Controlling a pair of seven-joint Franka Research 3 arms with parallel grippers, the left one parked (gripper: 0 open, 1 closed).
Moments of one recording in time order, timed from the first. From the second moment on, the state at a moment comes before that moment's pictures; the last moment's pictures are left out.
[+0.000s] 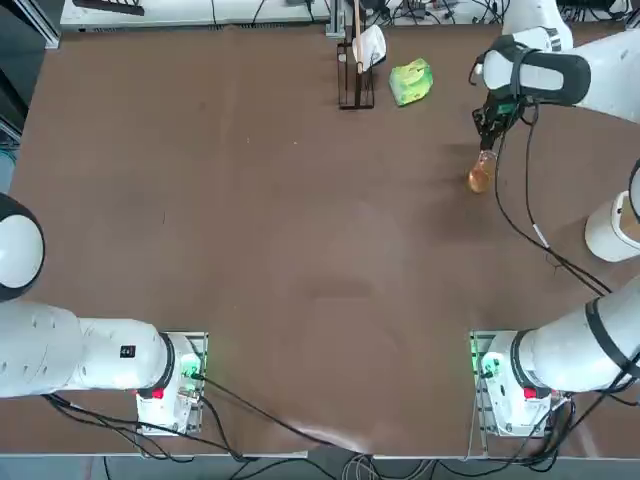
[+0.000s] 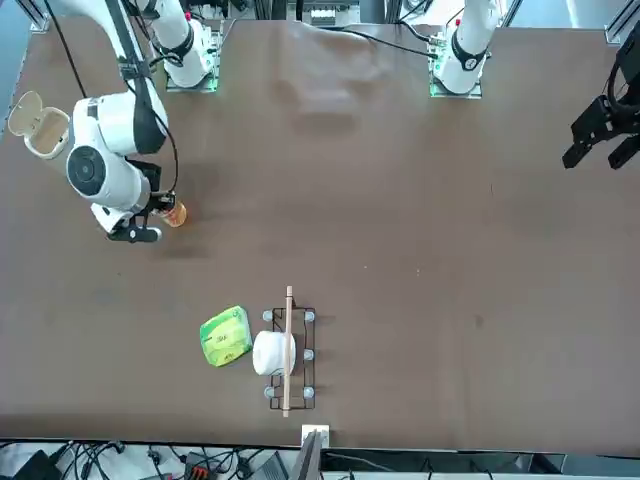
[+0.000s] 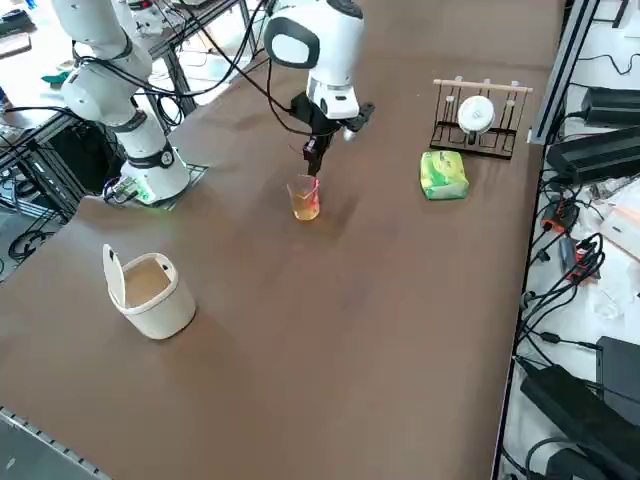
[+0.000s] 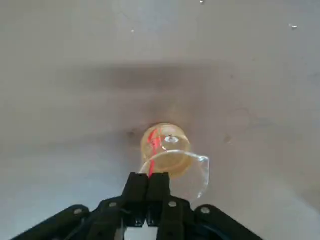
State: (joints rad) arm 0.12 0.20 0.01 -2.09 -0.07 2.03 0.20
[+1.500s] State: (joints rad) arm 0.12 0.21 0.02 -2.06 -0.17 1.96 0.12
